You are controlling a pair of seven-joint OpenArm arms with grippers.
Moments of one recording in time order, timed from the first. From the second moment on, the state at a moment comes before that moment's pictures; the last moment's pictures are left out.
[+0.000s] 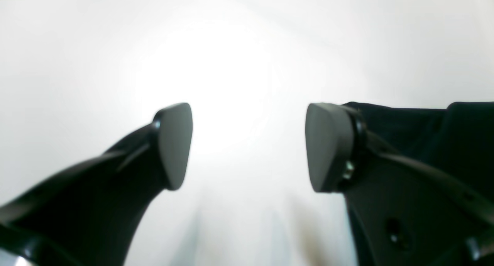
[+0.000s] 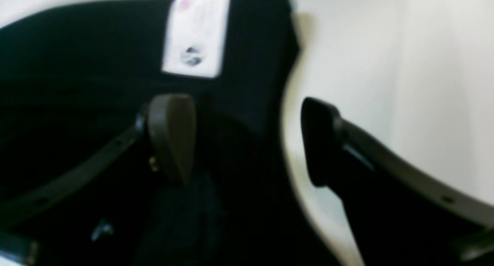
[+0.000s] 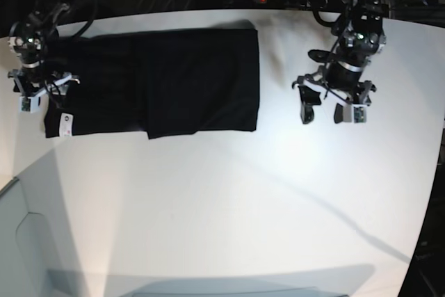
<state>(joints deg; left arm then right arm) 21.8 -18.5 -5.4 113.1 -27.3 1.1 33.7 -7.6 2.1 47.4 90.2 -1.0 39.0 -31.4</state>
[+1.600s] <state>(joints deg) 23.7 -14.5 -5.0 105.1 -27.4 0.7 33.8 -10.8 -7.1 41.6 110.6 -1.3 39.1 -32.1</state>
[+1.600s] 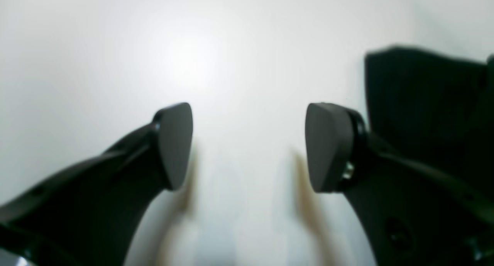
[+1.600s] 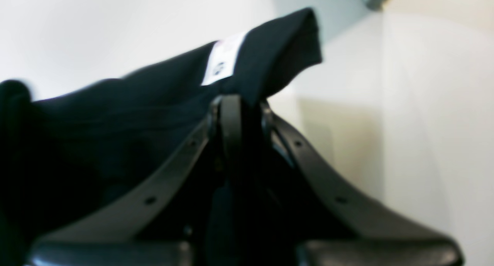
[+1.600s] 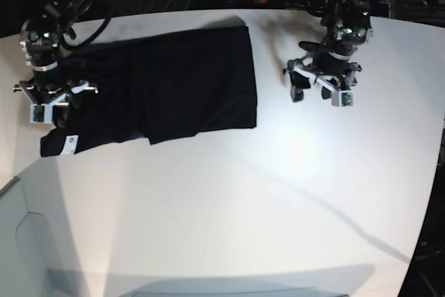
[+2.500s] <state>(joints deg) 18.3 -10.6 1.0 99.3 -26.9 0.9 33.5 -19.7 -6.4 -12.9 111.1 -1.3 39.1 -31.9</state>
